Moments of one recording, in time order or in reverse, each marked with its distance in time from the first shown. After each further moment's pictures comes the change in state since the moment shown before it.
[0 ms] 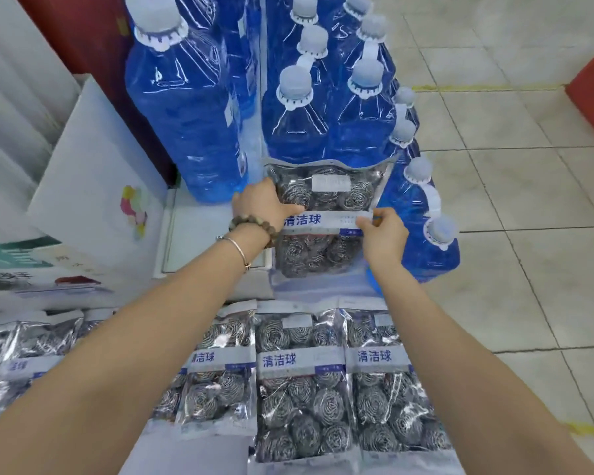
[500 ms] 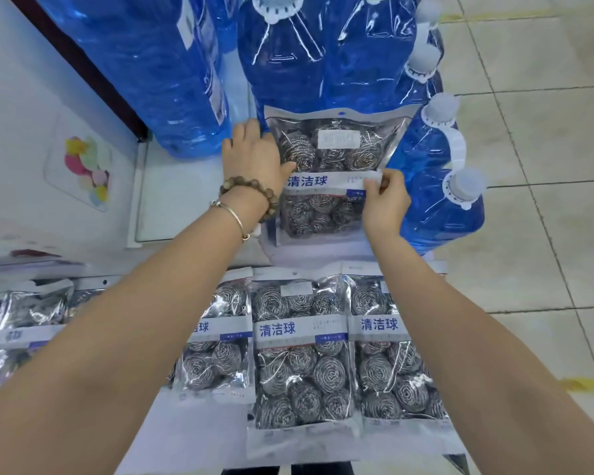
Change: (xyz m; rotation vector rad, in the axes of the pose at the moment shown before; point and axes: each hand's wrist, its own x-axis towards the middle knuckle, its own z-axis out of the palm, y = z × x) left_hand 0.019 -0.007 0.039 0.330 0.166 0.173; right_hand 0.016 0.040 0.029 0.128 0.049 0.004
